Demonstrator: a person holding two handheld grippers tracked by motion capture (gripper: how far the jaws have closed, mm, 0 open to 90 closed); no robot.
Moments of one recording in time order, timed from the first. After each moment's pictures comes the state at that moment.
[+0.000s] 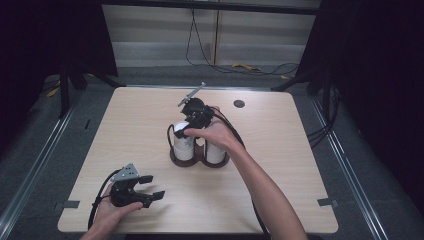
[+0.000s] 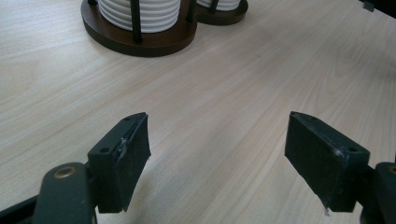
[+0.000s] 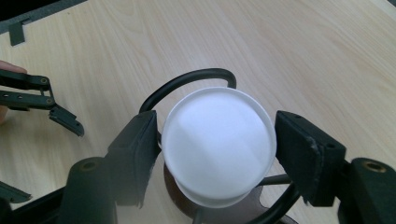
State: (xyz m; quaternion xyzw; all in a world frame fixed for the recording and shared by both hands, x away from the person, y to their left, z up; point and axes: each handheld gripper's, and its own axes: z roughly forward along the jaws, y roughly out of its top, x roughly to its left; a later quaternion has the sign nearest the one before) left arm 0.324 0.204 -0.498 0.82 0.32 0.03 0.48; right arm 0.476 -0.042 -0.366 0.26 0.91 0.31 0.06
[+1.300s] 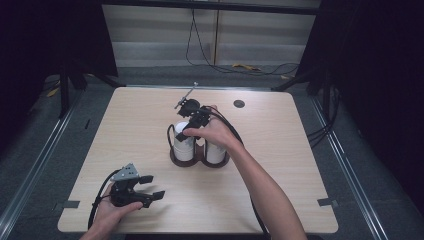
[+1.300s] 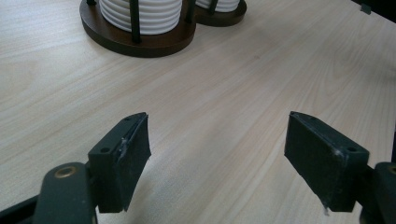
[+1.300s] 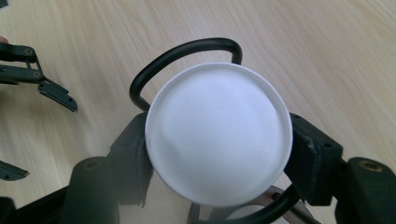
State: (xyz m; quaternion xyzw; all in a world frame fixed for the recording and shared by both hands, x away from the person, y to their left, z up) left arm 0.324 0.204 -0.498 0.82 0.33 0.03 0.48; right arm 0.484 -0.034 -0.371 0.26 0.93 0.25 0.03
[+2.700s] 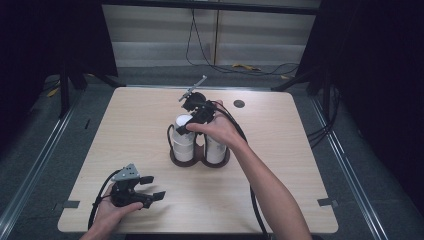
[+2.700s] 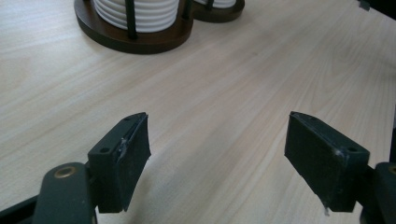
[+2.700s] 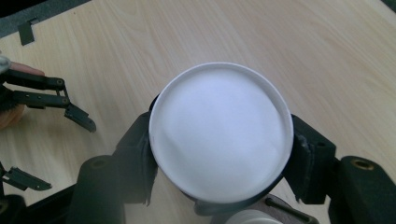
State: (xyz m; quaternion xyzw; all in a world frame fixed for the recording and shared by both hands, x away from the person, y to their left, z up) left arm 0.324 0.202 -0.499 0.82 0.32 0.02 0.47; right arm 0.473 -0.047 -0.342 0.27 0.91 0.30 0.05
